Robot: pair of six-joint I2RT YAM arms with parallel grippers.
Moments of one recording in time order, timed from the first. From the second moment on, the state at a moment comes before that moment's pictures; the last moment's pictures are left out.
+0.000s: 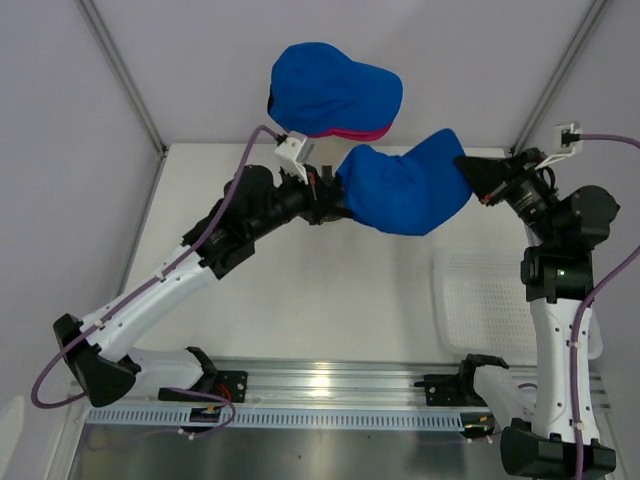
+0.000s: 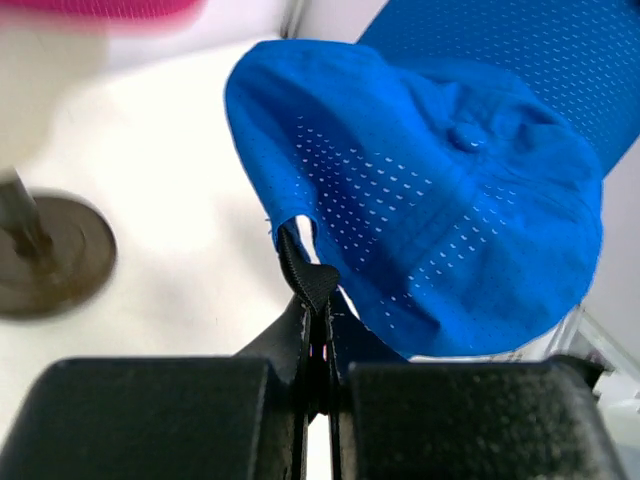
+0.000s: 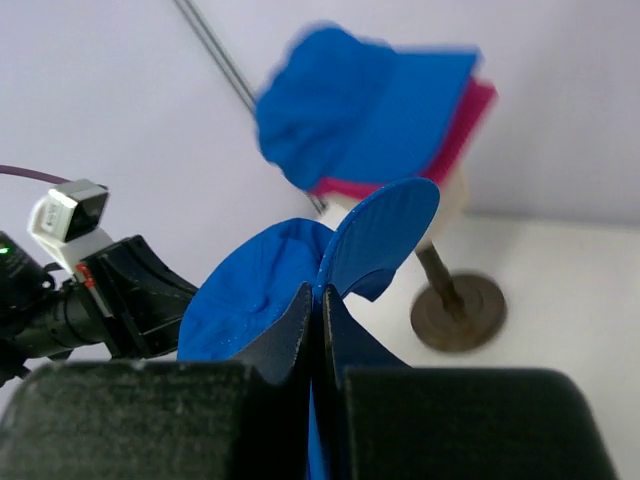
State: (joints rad) left arm -0.78 1.25 1.24 -0.14 0.08 -0.36; right arm -0.11 0.90 1.12 -0.02 -0.72 0.66
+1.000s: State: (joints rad) left arm -0.12 1.84 2.36 -0.43 0.34 -0.47; right arm 0.16 1.86 2.11 0.39 -0.56 1.02
